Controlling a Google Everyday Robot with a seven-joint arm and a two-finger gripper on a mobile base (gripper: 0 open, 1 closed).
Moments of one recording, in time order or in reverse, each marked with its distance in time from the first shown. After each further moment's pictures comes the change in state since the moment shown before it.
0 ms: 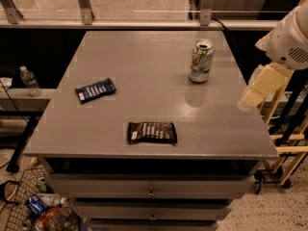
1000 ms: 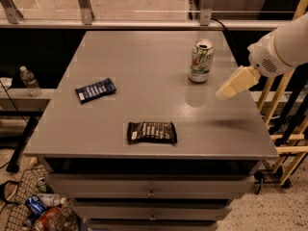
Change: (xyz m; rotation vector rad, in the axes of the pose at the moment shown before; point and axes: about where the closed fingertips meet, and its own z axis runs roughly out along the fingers) arm -0.005 -0.056 0.071 0.116 -0.175 0.187
